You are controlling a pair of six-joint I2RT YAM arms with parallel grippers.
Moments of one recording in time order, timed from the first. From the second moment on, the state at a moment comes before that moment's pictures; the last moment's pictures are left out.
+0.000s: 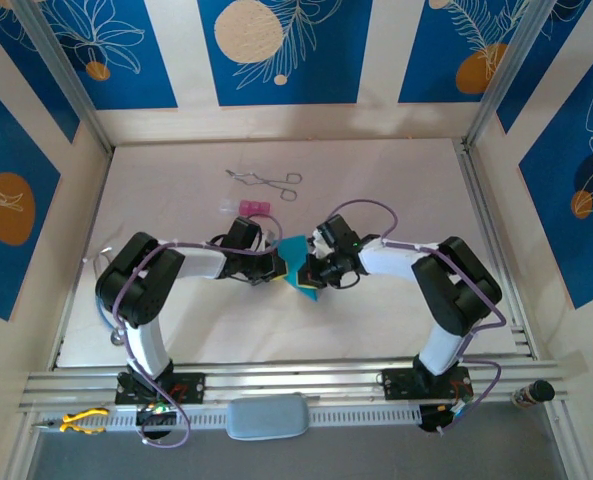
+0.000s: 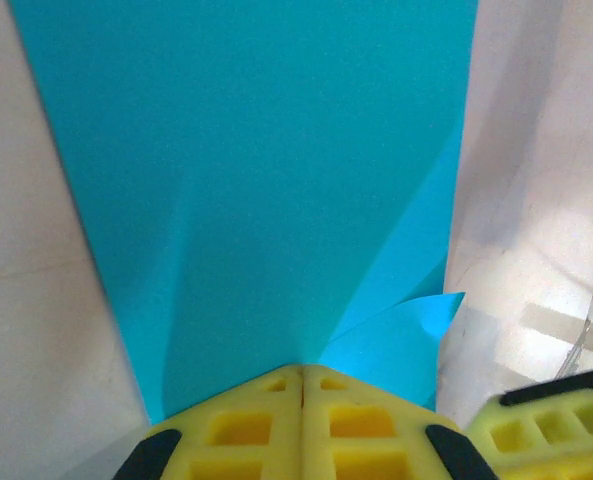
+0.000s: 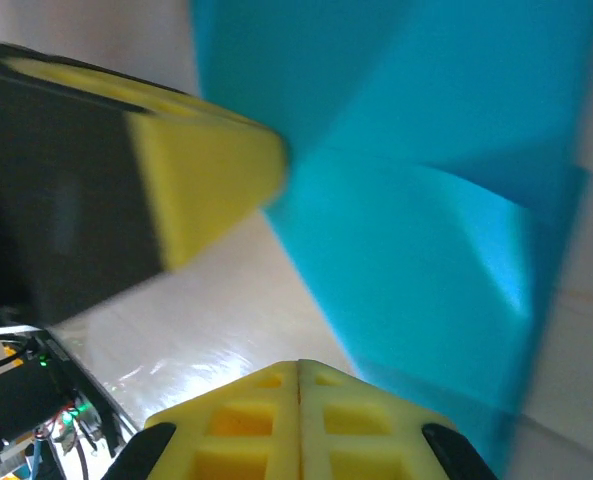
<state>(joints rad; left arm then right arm) -0.55 1.83 0.84 0.05 0.56 -0.81 0.63 1.72 0.90 -0.26 -0.56 0.70</state>
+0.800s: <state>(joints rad) -0.55 1.83 0.84 0.05 0.56 -0.81 0.64 1.73 0.78 -0.15 -0.56 0.70</state>
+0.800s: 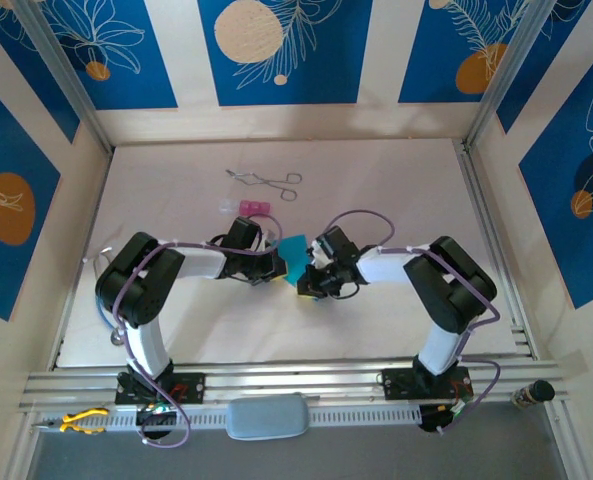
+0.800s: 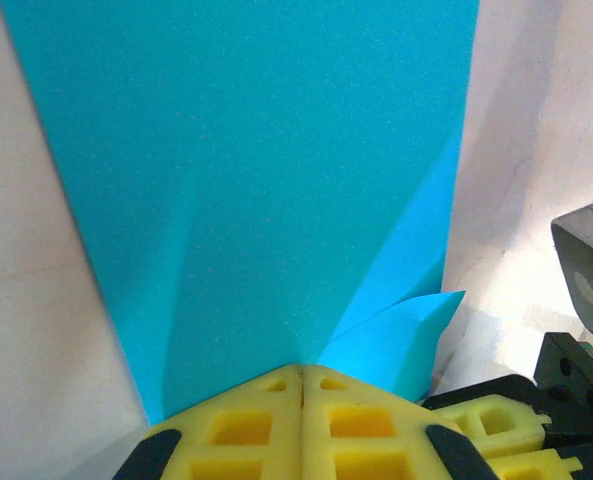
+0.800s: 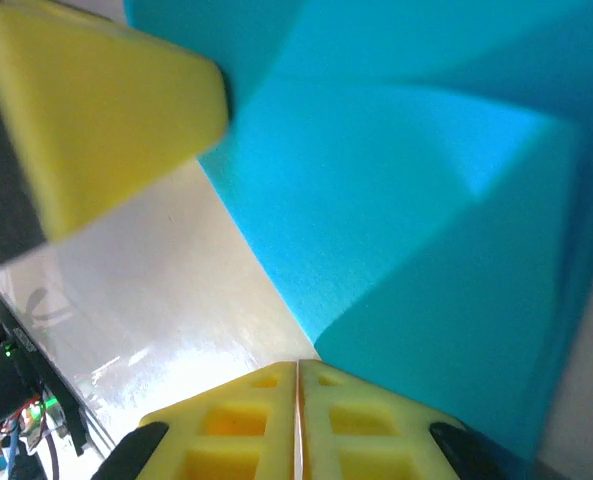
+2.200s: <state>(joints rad) -0.55 1.83 0.84 0.05 0.58 -0.82 0.52 1.54 0.62 -0.16 -0.65 0.68</state>
